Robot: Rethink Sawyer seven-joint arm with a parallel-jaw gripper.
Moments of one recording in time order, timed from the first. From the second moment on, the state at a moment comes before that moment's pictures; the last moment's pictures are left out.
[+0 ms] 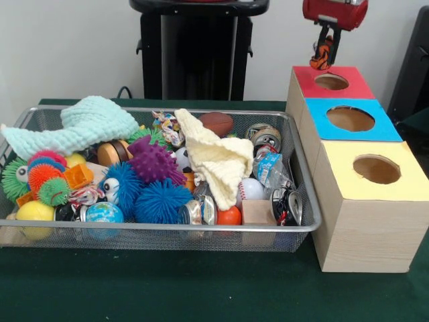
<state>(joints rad) 0.38 -0.87 -0.30 2.17 0.44 0.23 2.14</state>
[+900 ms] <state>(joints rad) 0.23 -0.82 -0.22 2.18 0.44 0.00 2.14</state>
